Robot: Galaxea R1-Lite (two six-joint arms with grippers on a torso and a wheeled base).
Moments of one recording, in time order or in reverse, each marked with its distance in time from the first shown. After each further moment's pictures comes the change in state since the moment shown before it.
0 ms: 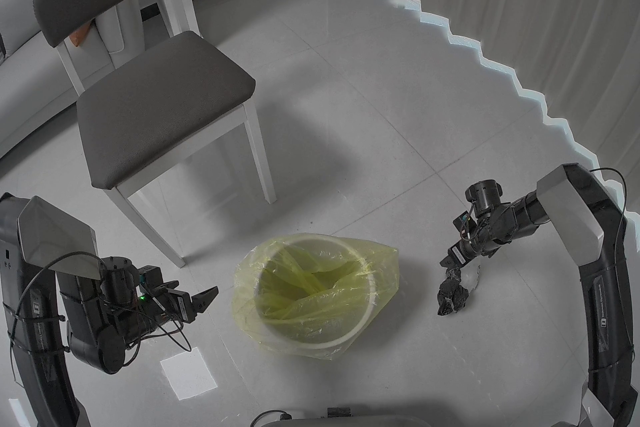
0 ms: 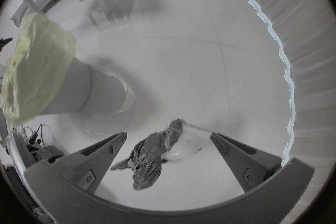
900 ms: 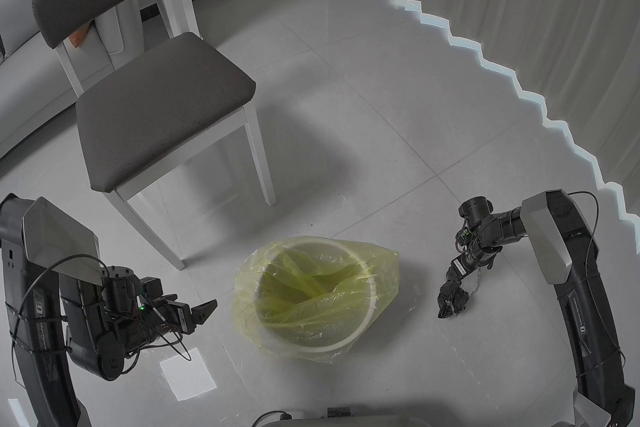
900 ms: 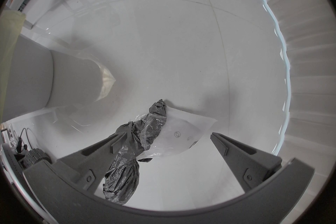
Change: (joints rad) left arm -0.003 0.019 0.055 0.000 0.025 -0.006; right arm -0.037 0.252 -0.358 0.254 -0.156 0.068
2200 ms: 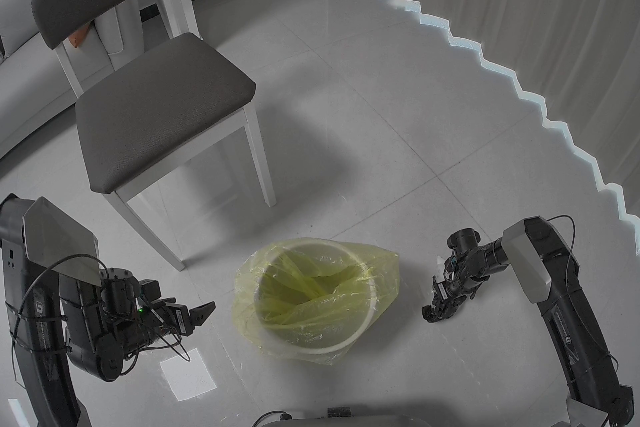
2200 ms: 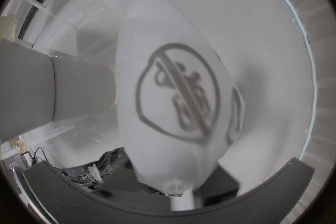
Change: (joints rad) left arm 0.008 0.005 0.013 0.000 0.001 -0.025; right arm 0.024 0.161 -0.005 -0.098 0.157 0.215
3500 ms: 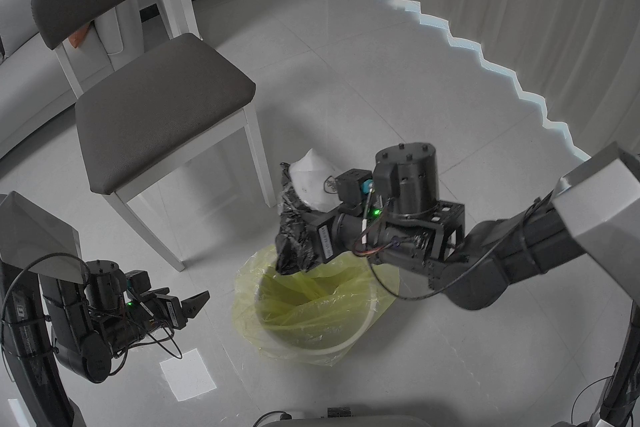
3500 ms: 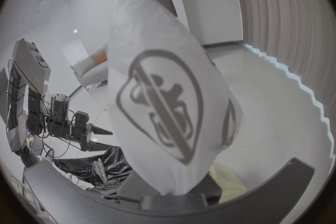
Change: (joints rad) left arm -0.005 -0.127 0.057 0.000 0.000 -0.024; right arm 0.652 -0.885 0.792 -0.777 0.049 0.153
